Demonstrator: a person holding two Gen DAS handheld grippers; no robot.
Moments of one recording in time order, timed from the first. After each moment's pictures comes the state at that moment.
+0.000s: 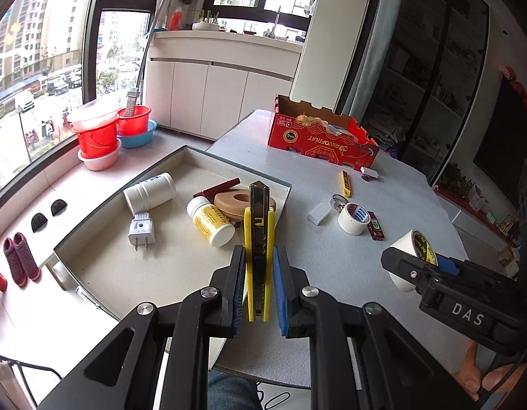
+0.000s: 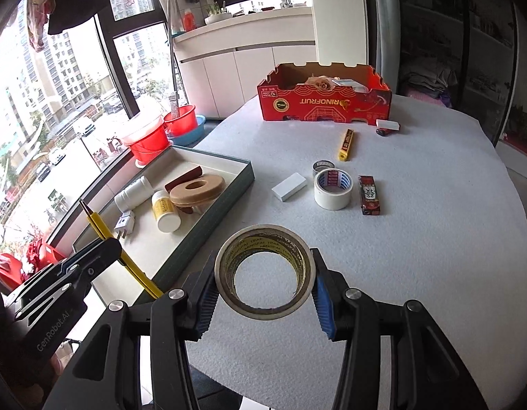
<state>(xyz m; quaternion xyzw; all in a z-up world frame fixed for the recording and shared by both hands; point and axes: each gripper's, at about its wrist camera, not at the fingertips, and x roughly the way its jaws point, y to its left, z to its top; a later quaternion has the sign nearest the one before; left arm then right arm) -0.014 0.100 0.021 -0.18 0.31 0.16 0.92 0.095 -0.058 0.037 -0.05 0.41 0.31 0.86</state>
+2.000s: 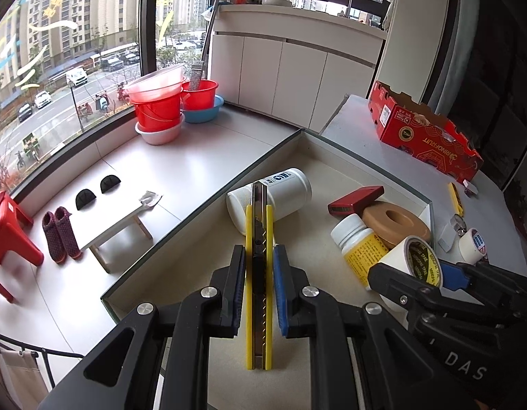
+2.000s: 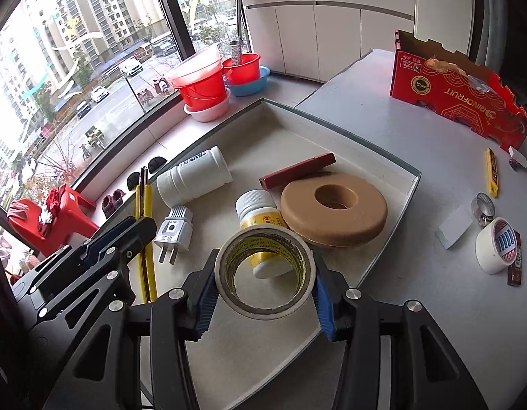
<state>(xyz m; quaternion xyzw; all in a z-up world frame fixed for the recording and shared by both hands) 0.015 0.220 -0.039 -0.19 0.36 0.28 0.87 0.121 0.117 -0.022 -0.13 0.47 0.41 0.78</state>
